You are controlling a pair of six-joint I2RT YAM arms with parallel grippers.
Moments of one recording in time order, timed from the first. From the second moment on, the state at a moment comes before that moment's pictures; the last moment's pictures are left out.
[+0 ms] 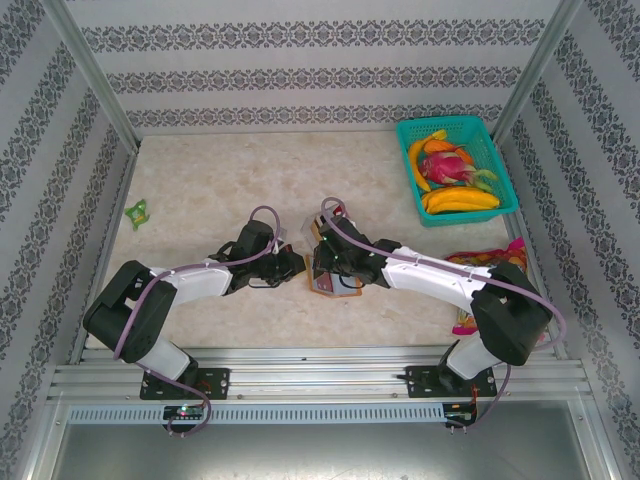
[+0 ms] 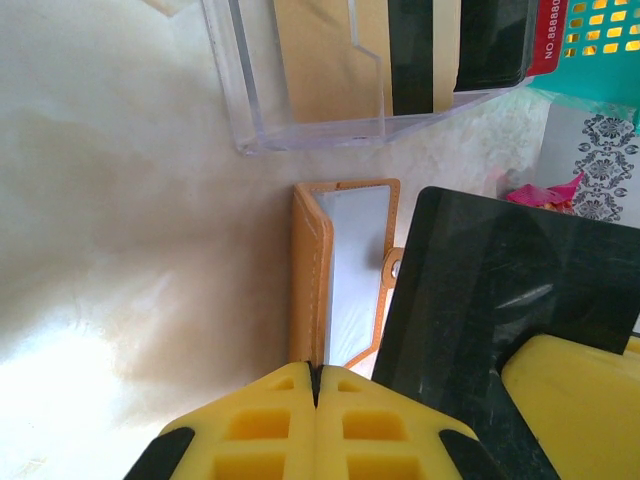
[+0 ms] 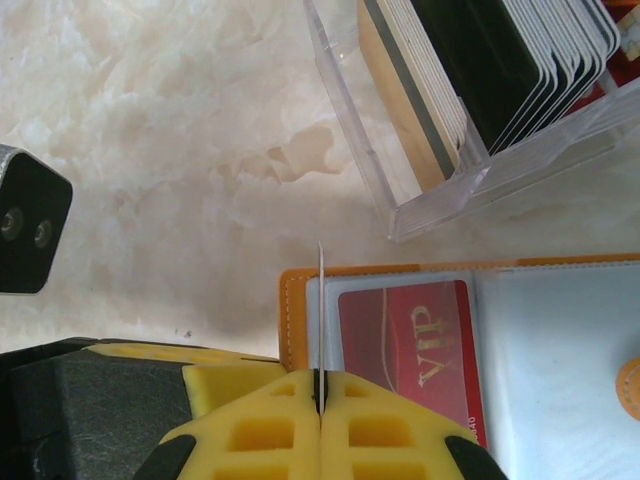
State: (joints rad) left arm -0.52 1.54 0.65 0.15 0.50 -1.04; right arm 0.83 1.54 0.96 -0.30 0.06 0.93
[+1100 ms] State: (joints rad) left arm -0.52 1.54 0.65 0.15 0.51 -1.04; right arm 0.91 1.62 1.06 -0.42 0.17 0.88
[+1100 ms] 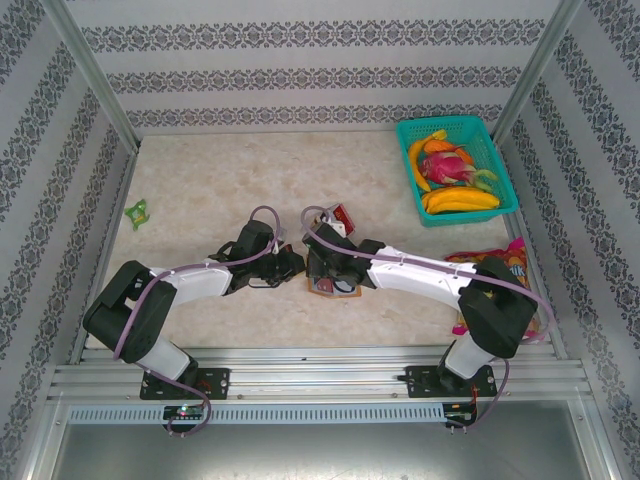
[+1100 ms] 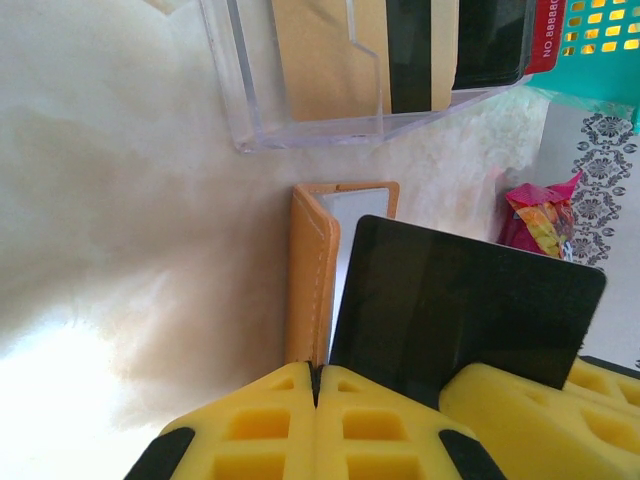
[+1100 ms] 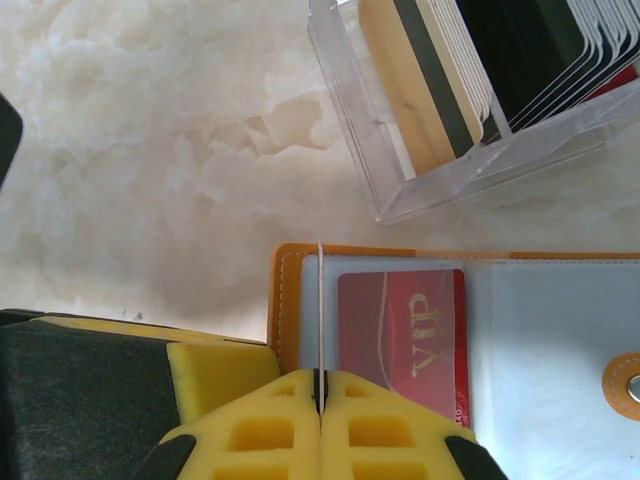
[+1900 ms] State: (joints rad) left arm -0.52 1.53 0.65 0.14 0.49 -1.04; right arm 0.92 1.59 1.11 -0.69 0.42 0.84
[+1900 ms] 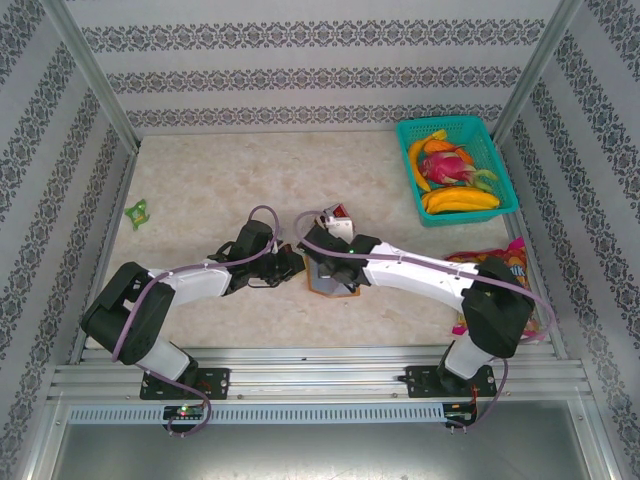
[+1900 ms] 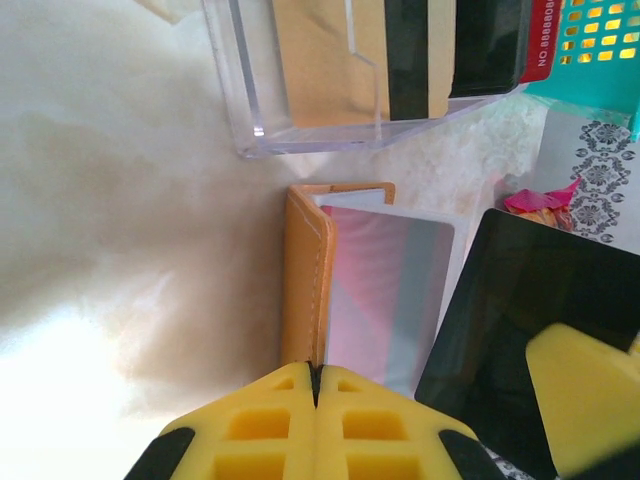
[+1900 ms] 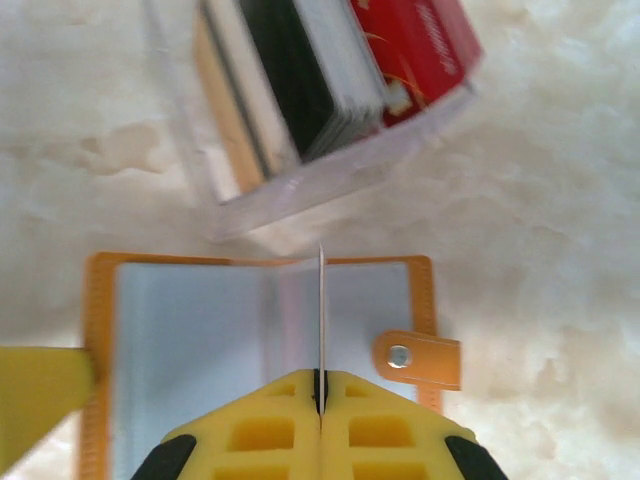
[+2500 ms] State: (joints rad) left arm -0.52 1.63 0.65 0.06 0.43 -0.94; right arm 0.71 1.49 0.76 -0.11 -0.14 0.86
